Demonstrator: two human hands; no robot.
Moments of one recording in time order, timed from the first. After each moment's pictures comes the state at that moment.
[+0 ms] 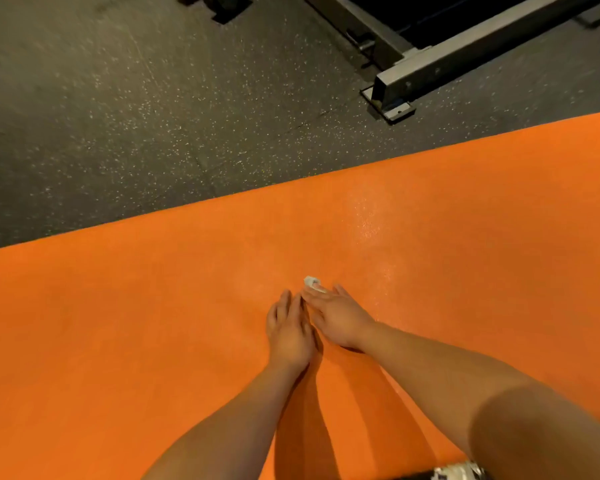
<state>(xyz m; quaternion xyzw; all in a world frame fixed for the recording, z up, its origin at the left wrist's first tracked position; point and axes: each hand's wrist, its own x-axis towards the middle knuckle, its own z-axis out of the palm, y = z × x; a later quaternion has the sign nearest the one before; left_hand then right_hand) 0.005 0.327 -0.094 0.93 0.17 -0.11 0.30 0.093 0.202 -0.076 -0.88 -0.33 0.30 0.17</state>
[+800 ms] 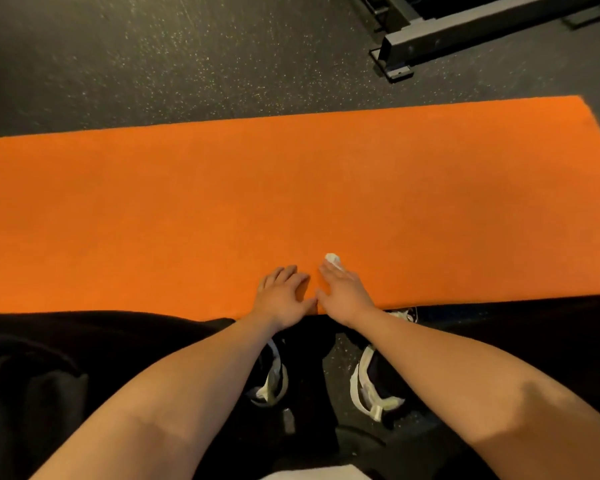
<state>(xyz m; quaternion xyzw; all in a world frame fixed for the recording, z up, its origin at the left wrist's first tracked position) -0.165 0.283 0.000 0.93 0.10 -0.28 0.23 -0.100 0.120 -0.008 -0.90 -0.21 0.34 0.16</state>
